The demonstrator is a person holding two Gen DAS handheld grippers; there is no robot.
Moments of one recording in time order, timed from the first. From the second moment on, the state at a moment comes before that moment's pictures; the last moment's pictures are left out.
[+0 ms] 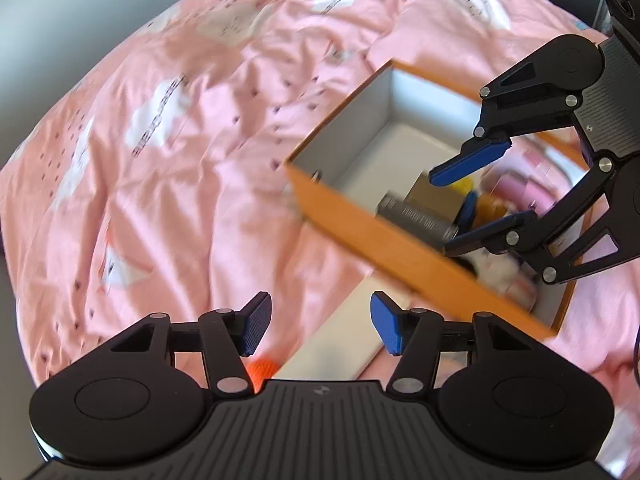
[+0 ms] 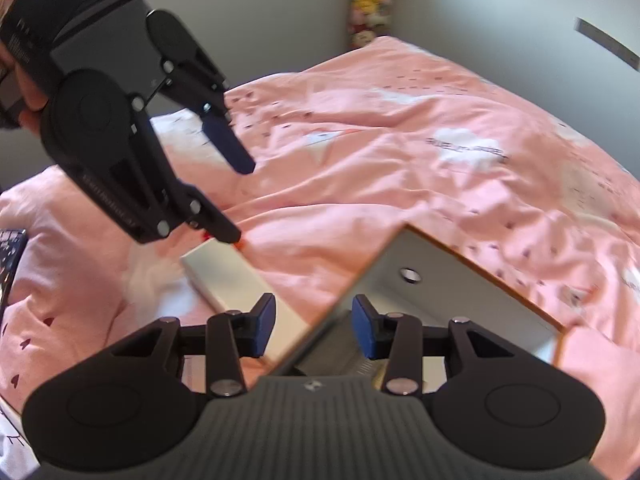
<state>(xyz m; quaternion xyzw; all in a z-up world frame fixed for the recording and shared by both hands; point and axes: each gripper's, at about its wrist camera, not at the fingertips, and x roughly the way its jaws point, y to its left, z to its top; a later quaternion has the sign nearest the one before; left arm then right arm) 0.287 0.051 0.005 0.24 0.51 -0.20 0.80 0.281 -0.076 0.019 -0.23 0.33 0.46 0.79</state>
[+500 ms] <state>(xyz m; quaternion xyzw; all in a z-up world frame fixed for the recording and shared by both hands) 0.240 0.136 -0.044 0.22 0.55 -0.16 0.79 0.255 0.043 -0.069 -0.36 0.41 0.48 0.69</state>
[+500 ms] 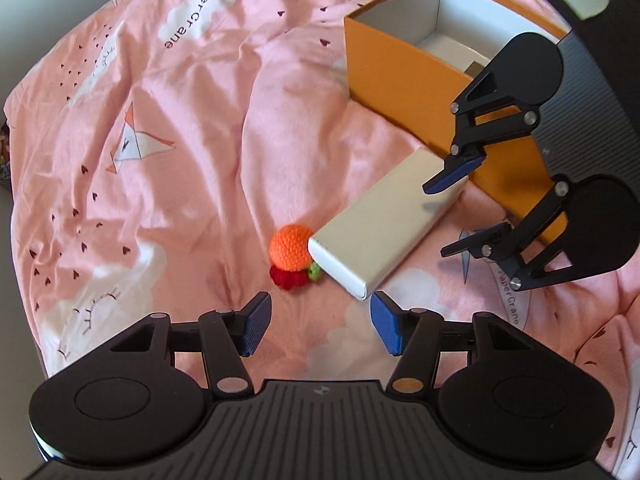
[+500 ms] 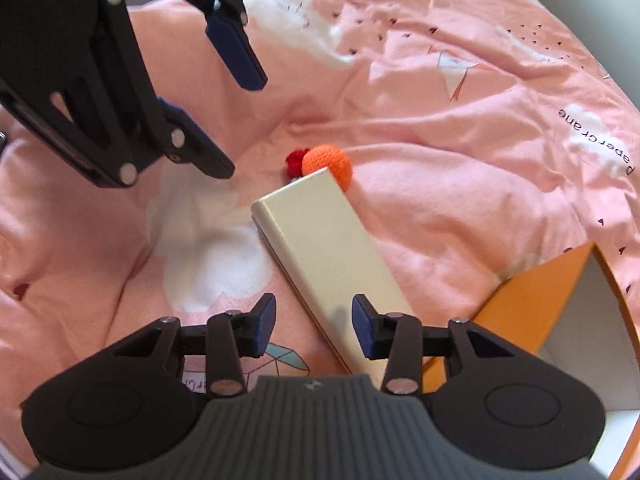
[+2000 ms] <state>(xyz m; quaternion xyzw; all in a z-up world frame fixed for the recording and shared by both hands) 0.304 0.140 -0.135 0.22 0.54 -0.15 0.80 0.325 0.067 -0.076 -0.29 0.47 0.45 0.70</state>
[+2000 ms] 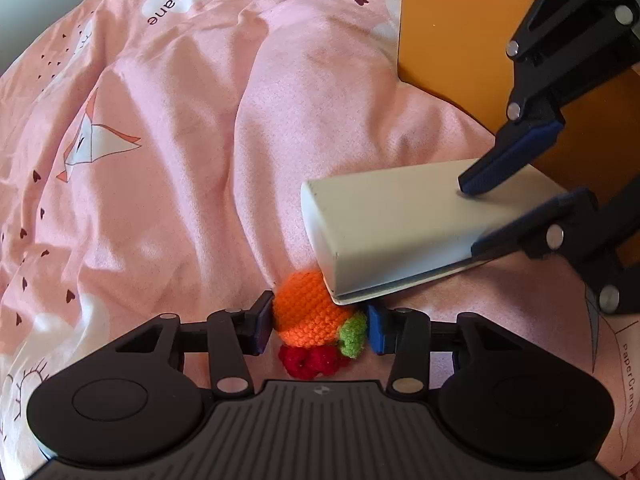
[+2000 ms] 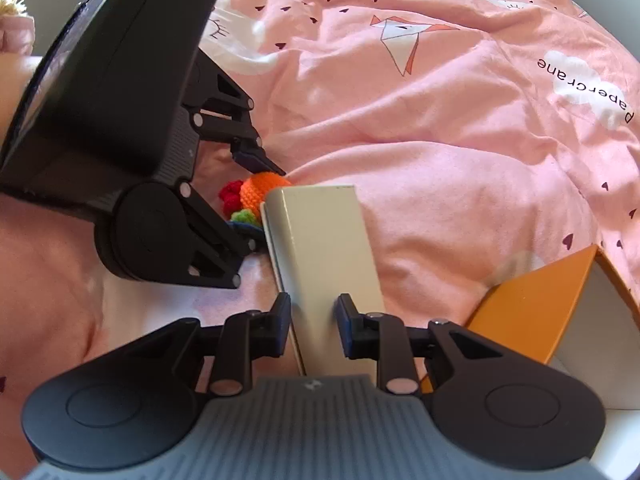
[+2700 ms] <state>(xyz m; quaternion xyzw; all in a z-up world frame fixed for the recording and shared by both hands) 0.257 0.172 -0.091 0.18 0.55 -0.11 0.81 0.298 0.097 -0.092 -0.39 0.42 0.39 0.72</state>
